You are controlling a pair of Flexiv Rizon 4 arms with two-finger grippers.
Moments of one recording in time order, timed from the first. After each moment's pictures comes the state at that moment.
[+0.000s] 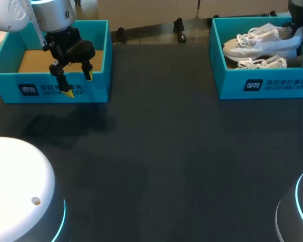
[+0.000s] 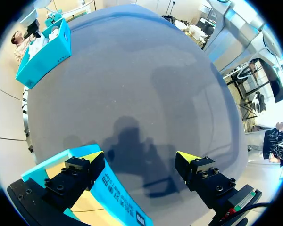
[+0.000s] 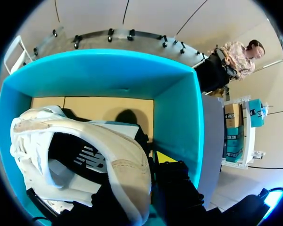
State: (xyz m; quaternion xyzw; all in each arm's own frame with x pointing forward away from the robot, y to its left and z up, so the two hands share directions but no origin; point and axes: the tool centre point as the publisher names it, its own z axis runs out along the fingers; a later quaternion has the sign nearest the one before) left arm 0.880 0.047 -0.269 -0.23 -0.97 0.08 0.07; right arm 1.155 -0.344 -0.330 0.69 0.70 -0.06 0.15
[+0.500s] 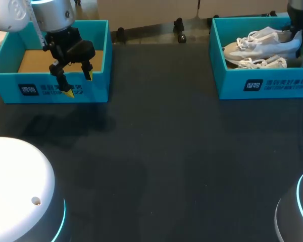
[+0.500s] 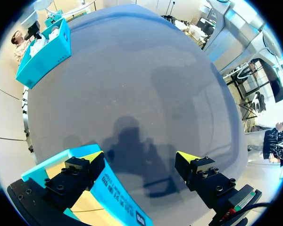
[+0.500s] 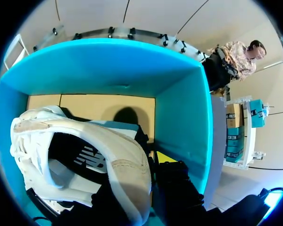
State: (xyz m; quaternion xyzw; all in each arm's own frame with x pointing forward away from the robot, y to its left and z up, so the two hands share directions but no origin) left arm 0.880 0.047 -0.269 -0.23 -0.97 0.08 0.07; right arm 1.156 -0.345 -0.344 0.69 0.70 -0.07 0.15
